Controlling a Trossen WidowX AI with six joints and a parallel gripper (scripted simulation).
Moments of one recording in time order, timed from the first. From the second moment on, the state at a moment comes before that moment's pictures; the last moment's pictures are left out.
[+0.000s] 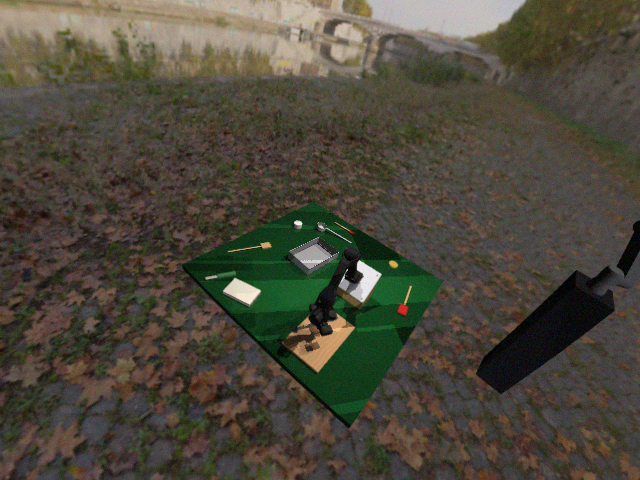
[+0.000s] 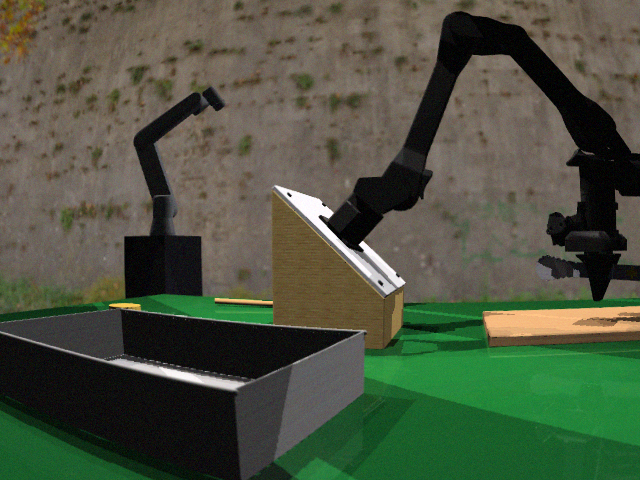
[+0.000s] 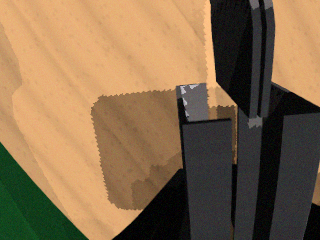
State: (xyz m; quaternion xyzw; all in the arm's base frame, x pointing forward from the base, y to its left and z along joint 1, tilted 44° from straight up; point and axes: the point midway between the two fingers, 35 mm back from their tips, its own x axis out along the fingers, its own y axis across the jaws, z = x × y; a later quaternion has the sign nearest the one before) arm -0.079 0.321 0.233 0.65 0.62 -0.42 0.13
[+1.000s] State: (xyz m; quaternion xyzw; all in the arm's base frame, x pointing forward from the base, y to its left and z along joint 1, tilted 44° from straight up) arm -0.079 0.322 0.231 0.65 0.62 -0.42 0.13
